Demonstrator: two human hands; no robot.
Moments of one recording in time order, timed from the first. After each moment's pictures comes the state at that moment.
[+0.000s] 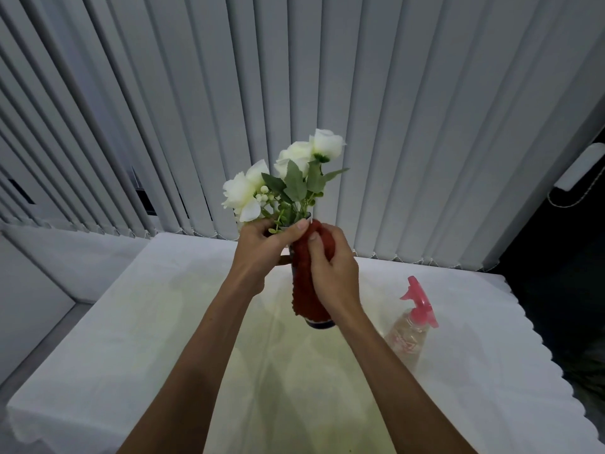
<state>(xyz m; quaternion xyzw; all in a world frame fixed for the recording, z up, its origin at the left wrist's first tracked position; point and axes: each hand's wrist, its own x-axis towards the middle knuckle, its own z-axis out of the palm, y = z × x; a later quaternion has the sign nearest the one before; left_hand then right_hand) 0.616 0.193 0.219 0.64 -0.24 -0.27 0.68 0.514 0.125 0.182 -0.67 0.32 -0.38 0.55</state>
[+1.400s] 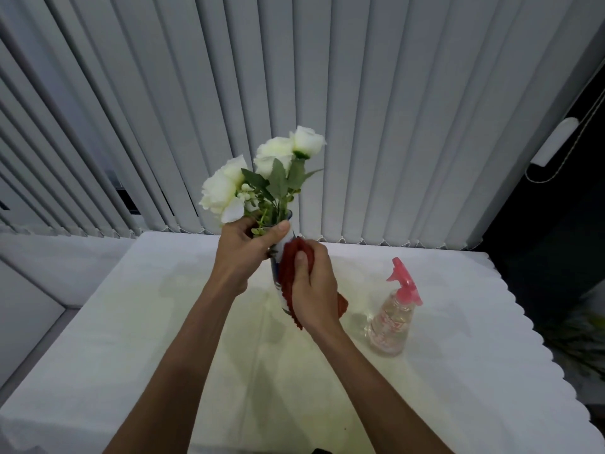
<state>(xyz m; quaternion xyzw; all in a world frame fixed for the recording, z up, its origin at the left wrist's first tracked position) 0.612 0.199 0.205 0.63 -0.27 -0.24 0.69 0.501 0.148 0.138 -0.70 0.36 -0.36 0.50</state>
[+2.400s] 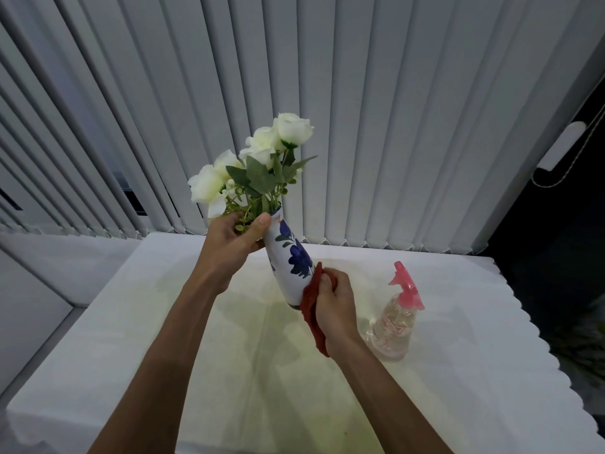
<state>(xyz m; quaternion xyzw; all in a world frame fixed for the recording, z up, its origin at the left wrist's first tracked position) 0.629 0.214 0.215 0.63 -0.33 -0.22 0.66 0.479 0.143 0.131 -0.53 0.46 -0.28 0.65</state>
